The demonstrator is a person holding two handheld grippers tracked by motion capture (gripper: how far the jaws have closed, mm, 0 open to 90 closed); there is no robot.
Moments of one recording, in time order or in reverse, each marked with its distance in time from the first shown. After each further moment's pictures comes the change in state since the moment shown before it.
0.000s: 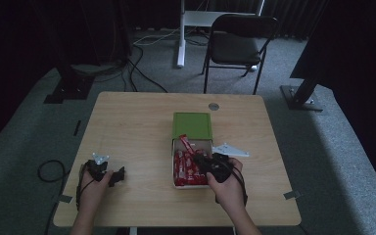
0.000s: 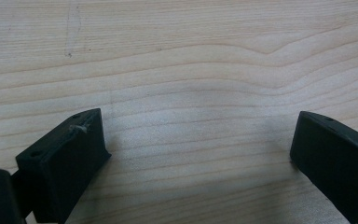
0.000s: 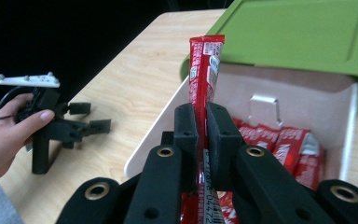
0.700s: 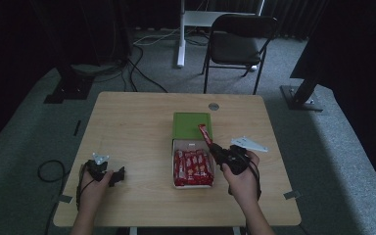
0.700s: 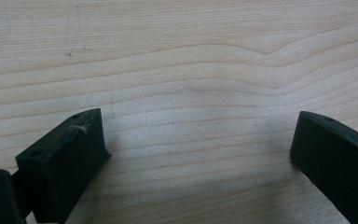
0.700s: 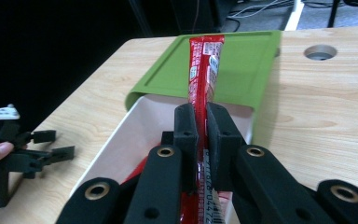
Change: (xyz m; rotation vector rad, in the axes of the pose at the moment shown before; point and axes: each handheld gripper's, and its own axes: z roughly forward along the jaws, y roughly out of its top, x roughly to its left) left arm 0.000 0.000 0.000 0.000 0.000 0.000; right arm -0.036 0.016 -0.022 -0.079 -0.101 0.026
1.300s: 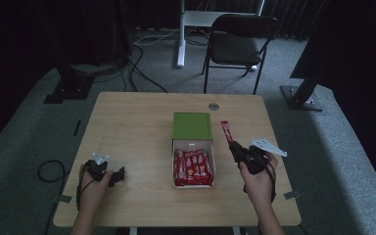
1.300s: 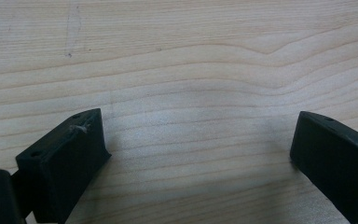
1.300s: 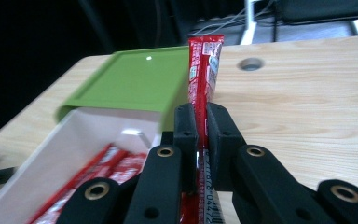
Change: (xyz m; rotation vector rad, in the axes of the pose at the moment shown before) left arm 0.000 0.000 0.000 0.000 0.000 0.000; right arm -0.045 -0.006 -0.020 -0.077 -0.142 0.017
